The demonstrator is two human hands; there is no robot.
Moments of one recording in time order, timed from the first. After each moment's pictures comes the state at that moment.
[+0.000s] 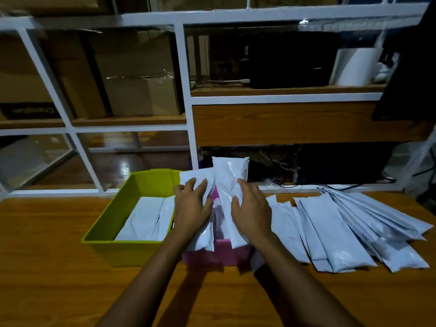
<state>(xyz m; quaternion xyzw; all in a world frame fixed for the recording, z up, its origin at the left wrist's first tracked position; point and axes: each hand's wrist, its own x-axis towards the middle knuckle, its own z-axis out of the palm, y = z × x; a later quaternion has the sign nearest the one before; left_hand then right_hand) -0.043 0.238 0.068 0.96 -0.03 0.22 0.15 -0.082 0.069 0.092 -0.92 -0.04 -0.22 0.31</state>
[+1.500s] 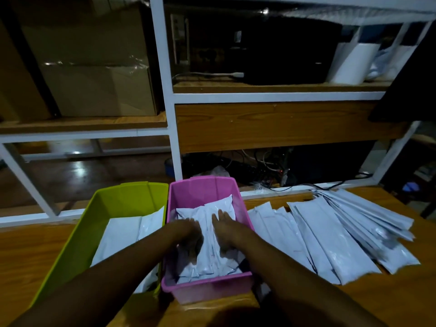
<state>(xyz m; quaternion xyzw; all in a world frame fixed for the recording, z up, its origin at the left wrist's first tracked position) 0.069 0.261 0.031 0.94 -0.12 -0.30 0.06 0.054 0.110 0.001 -0.97 -0.12 0.20 0.01</state>
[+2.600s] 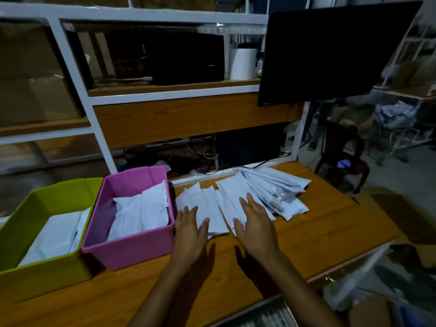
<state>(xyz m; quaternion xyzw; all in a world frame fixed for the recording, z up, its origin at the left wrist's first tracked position) -0.144 0.065 0.008 0.90 -0.15 0.06 0.40 -0.212 -0.110 0.047 -0.94 0.06 -0.20 0.27</state>
